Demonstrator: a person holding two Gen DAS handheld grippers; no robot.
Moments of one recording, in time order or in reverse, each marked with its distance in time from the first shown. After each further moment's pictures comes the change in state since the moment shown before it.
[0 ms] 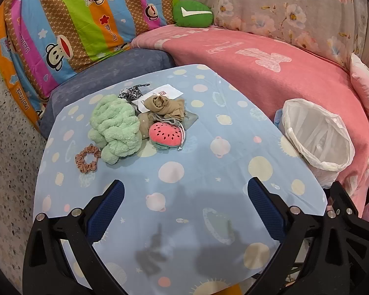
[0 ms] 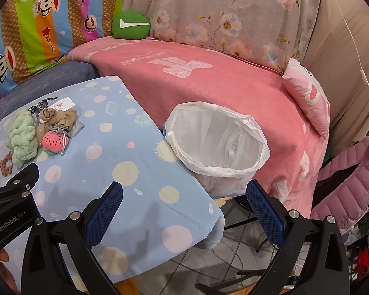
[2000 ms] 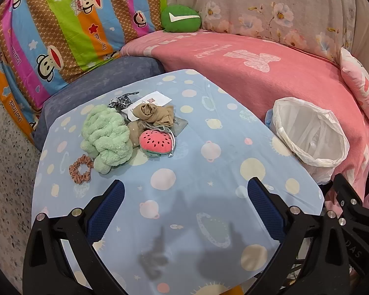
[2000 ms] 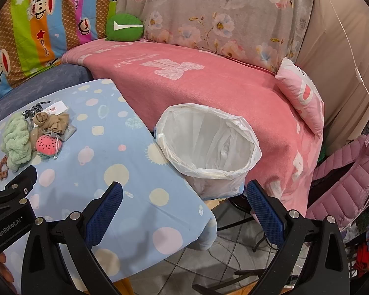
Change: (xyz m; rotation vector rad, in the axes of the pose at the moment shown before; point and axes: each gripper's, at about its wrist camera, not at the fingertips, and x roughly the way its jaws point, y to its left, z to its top) left arm 0.000 -0.009 0.000 0.057 -0.038 -0.032; right arm 0.003 -0.008 0.002 0.025 -0.005 -0.026
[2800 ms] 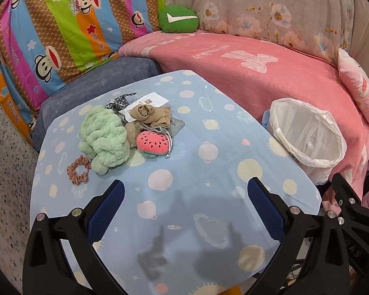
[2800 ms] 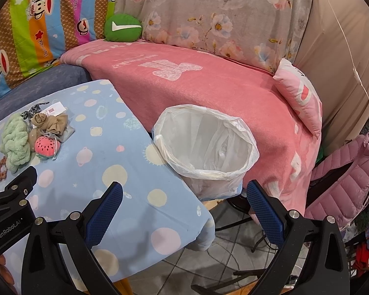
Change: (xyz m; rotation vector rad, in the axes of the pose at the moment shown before) left arm 0.000 -0.001 0.001 0.001 -0.001 -0.013; right arm -0.001 -0.003 0.001 0.002 -0.004 -0.005
